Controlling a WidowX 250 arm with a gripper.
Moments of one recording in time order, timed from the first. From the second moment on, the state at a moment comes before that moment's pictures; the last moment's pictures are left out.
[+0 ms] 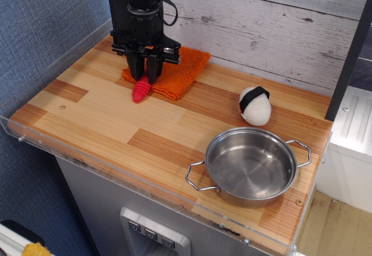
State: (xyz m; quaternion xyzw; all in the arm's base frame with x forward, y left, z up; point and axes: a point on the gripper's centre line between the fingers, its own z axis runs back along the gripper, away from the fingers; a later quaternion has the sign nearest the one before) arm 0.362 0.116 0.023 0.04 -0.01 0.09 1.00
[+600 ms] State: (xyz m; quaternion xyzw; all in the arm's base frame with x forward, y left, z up) arm 0.354 0.116 0.047 0.05 -0.05 0.08 0.99
